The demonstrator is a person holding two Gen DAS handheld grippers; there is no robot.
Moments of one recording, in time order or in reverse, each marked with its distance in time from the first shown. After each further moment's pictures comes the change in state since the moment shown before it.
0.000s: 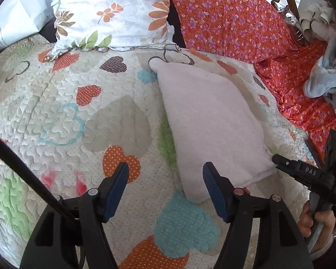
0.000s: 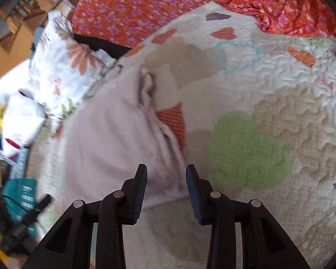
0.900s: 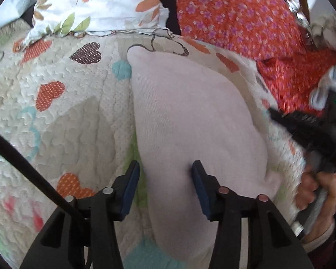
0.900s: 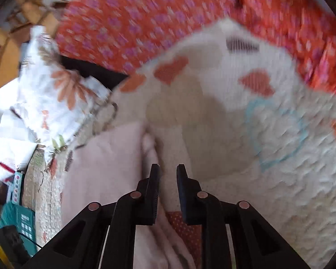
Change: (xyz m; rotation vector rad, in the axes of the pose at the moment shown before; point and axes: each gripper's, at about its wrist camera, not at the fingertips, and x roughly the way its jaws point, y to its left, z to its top) left arm 0.066 -0.027 0.037 -0.042 0.119 -0.067; right arm 0.037 0.027 0.112 -0.014 -0.087 0.032
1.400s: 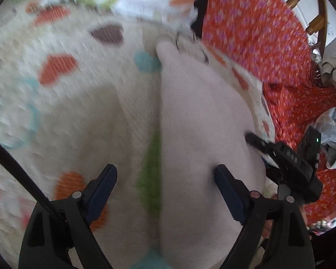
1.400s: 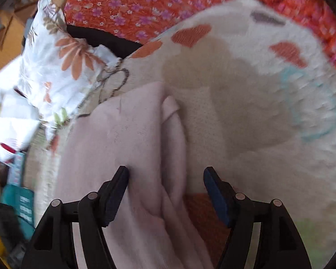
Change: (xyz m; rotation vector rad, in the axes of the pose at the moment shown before) left arm 0.023 0.046 0.014 -0.209 0.067 -0.160; right arm 0.060 0.015 -0.020 0.005 0.163 0.103
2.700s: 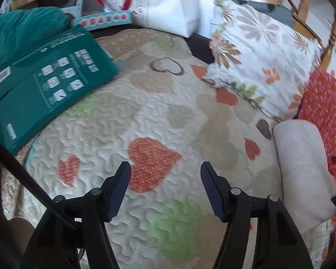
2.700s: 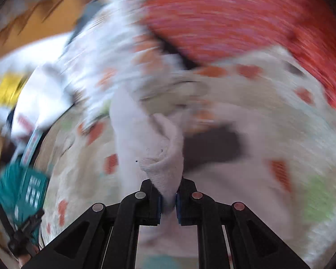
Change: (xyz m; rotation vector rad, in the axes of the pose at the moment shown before) left arm -0.224 0.186 -0.045 -0.251 -0.442 0.503; right arm -0.076 0.115 -0.068 -0.143 -0.134 -0.082
